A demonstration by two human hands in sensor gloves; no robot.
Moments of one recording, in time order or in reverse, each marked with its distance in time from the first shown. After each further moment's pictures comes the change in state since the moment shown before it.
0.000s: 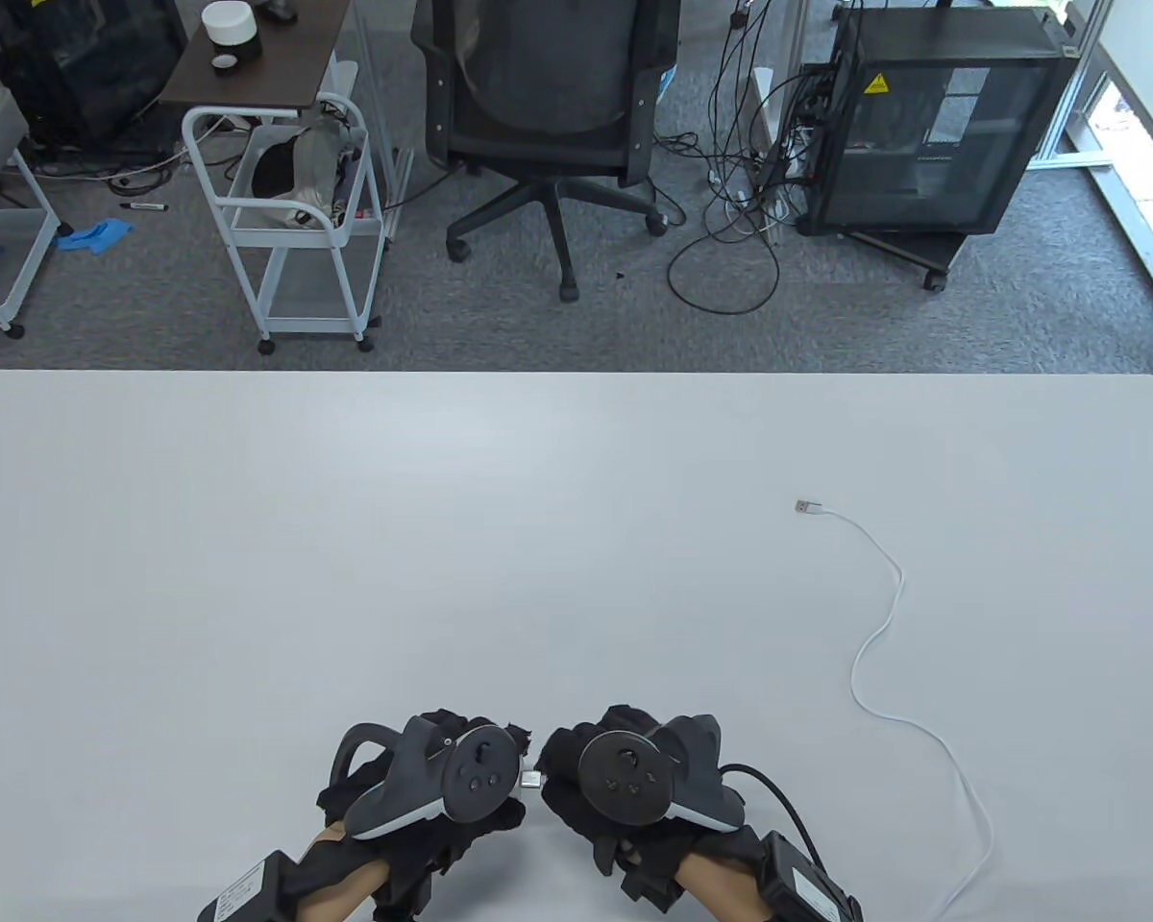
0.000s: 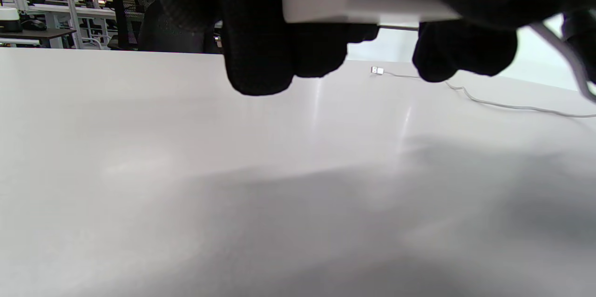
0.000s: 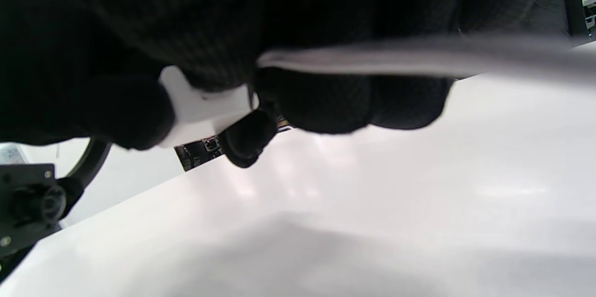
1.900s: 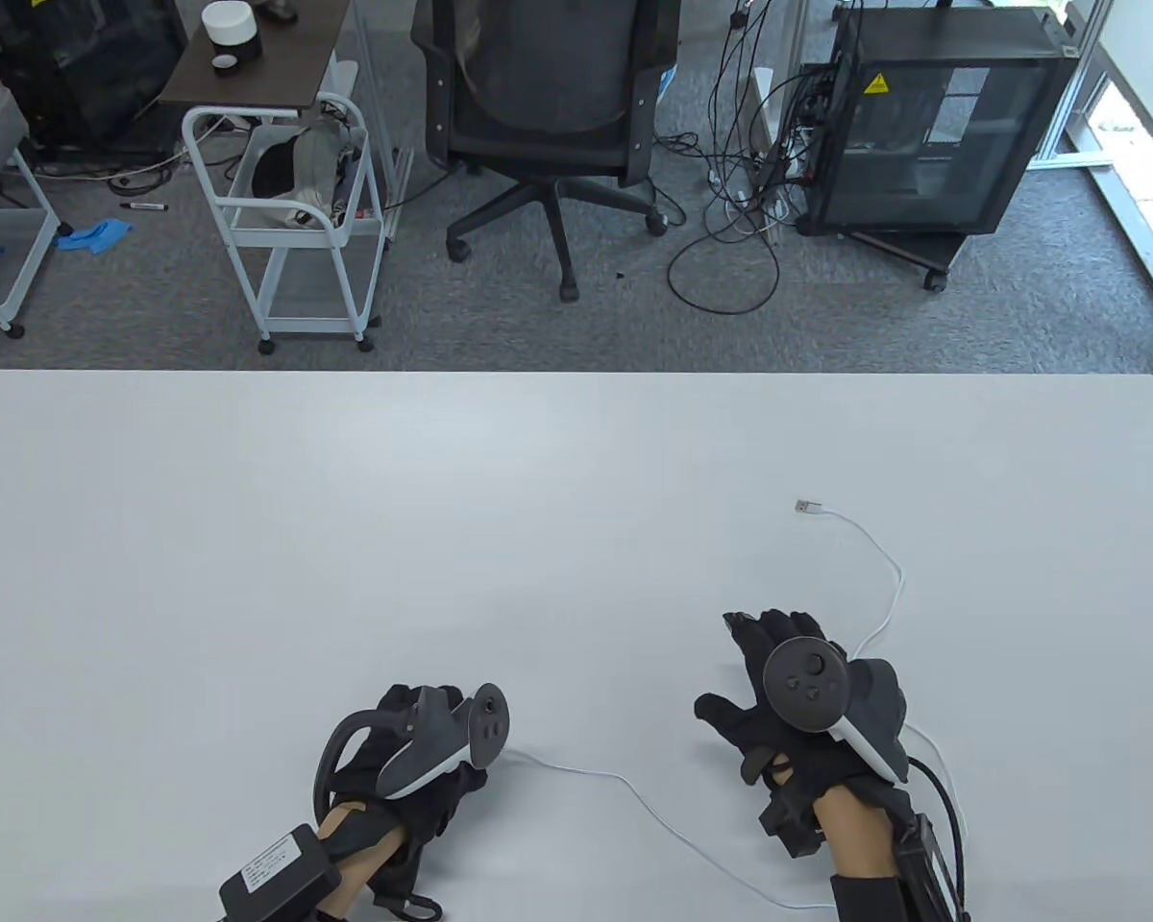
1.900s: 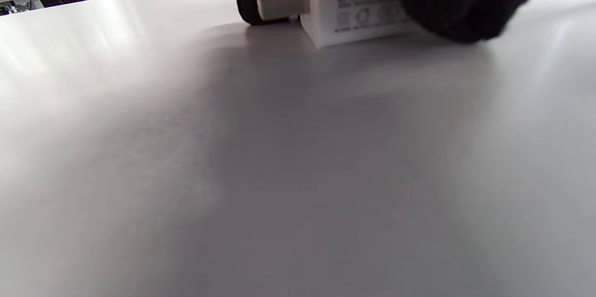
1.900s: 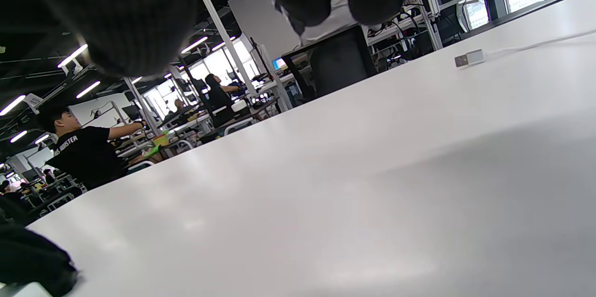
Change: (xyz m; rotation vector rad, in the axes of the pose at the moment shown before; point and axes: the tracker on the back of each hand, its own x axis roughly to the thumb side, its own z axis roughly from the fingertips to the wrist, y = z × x) left_hand -0.038 -0.054 -0.038 -0.205 0.343 -0.139; right_hand -0.142 -0.055 0.033 -0.045 0.479 0.002
